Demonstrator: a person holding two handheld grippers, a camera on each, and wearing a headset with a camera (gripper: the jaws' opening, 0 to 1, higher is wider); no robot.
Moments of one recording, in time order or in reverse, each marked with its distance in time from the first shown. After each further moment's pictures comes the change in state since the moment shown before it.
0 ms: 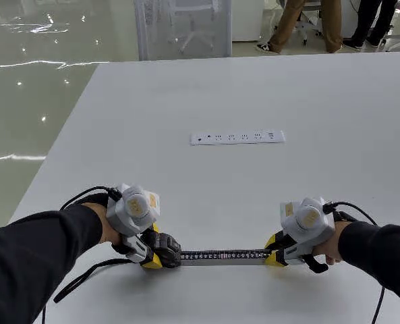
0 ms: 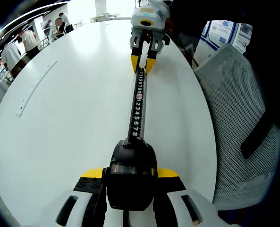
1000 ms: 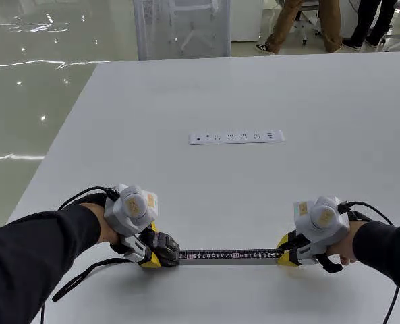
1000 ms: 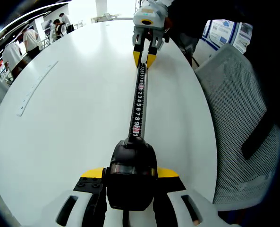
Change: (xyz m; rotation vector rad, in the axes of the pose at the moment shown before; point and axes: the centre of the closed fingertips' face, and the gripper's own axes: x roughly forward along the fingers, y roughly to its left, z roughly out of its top) left arm 0.000 0.000 0.000 -0.001 -0.002 0.009; right arm -0.017 -0.003 -0.023 0.021 0.015 -0.011
